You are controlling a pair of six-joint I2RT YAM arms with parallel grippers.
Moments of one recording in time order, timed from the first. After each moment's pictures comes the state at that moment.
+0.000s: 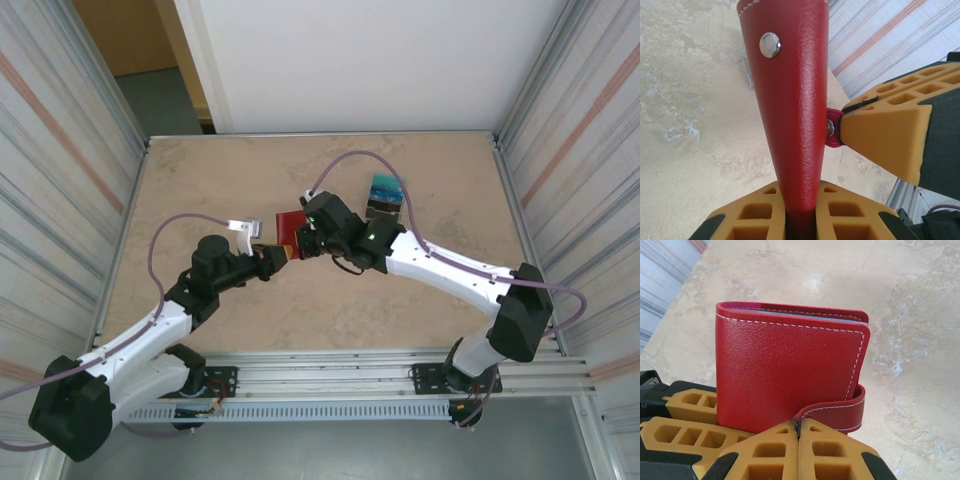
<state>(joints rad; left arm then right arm) -0.53 0.94 0.43 0.23 0.40 -0.60 0.98 1.52 1.31 -0.51 0.15 0.57</state>
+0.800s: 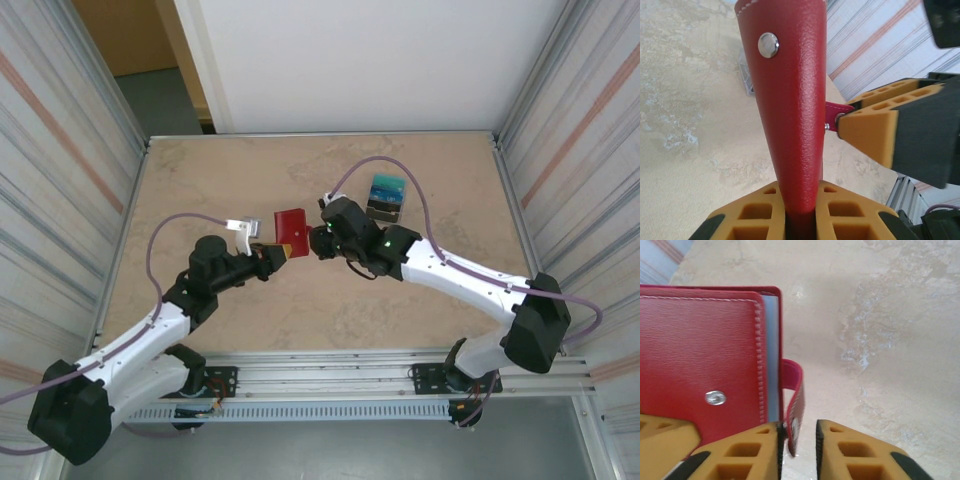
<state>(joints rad) -0.53 0.91 0.43 0.23 0.41 -0.58 0.92 1.42 1.17 -0.45 0.17 0.58</state>
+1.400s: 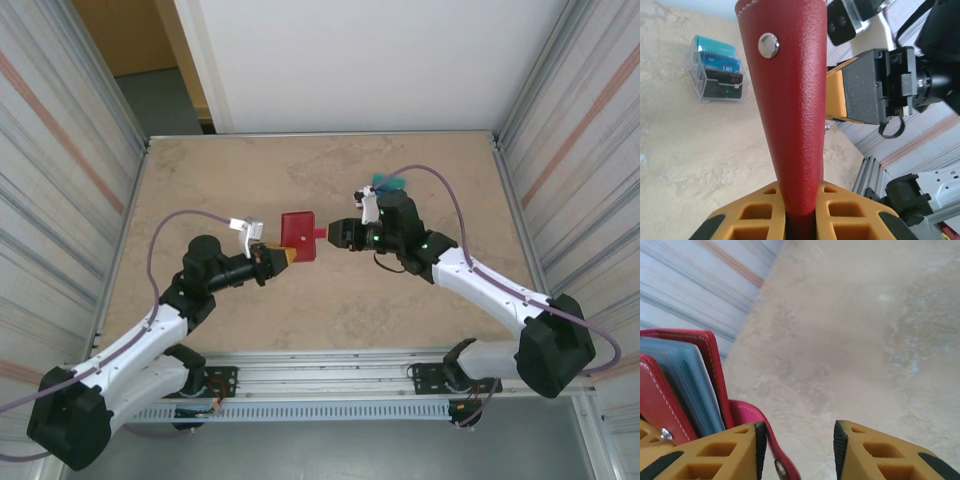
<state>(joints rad) -0.51 0.88 0.44 0.29 0.60 -0.56 0.64 1.27 0.87 -0.07 -0.40 0.63</state>
